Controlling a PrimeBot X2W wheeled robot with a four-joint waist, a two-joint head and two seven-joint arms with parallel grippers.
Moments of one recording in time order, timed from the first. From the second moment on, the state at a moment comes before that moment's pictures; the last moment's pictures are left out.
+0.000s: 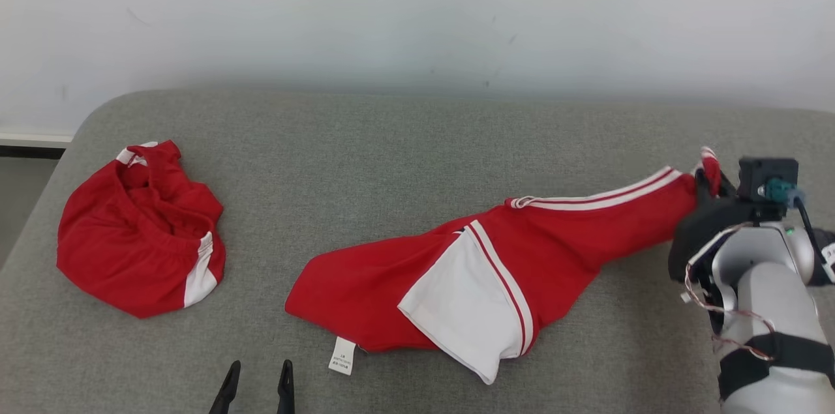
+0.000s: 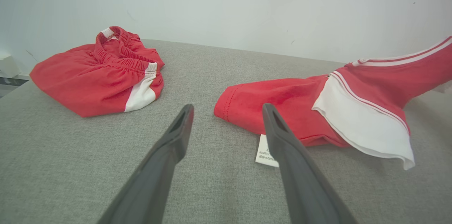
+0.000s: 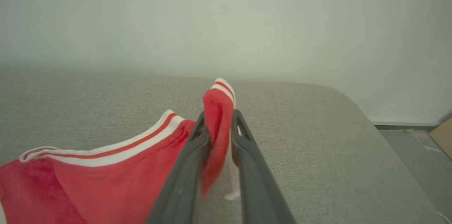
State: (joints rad) left arm 0.12 0.05 -0.11 0.13 -0.19 -0.08 -0.26; right arm -0.60 -0.05 -0.29 0.62 -0.21 0.13 0.14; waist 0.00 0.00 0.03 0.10
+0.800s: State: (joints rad) left arm 0.14 0.05 -0.13 0.14 -0.18 -0.09 -0.26; right arm -0.46 -0.05 0.10 0.54 -0.12 0.13 0.33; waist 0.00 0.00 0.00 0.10
